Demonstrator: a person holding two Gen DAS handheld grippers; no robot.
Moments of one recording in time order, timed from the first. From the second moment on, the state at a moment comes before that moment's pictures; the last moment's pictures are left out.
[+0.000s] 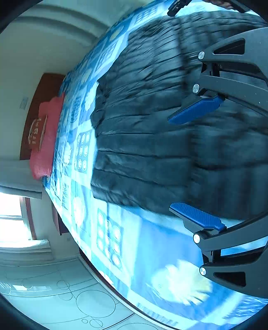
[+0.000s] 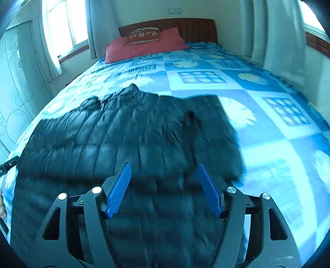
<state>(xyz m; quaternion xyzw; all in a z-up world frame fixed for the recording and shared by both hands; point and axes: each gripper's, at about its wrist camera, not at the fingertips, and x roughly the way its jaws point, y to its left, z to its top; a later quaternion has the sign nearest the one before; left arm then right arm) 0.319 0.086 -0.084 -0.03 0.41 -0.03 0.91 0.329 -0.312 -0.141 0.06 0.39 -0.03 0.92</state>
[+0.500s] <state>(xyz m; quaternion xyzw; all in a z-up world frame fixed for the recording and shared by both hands) 0.082 0.150 -0.114 -0.11 0.47 -0.05 0.87 0.073 -0.341 -0.180 0.15 0.46 -0.05 0.88</state>
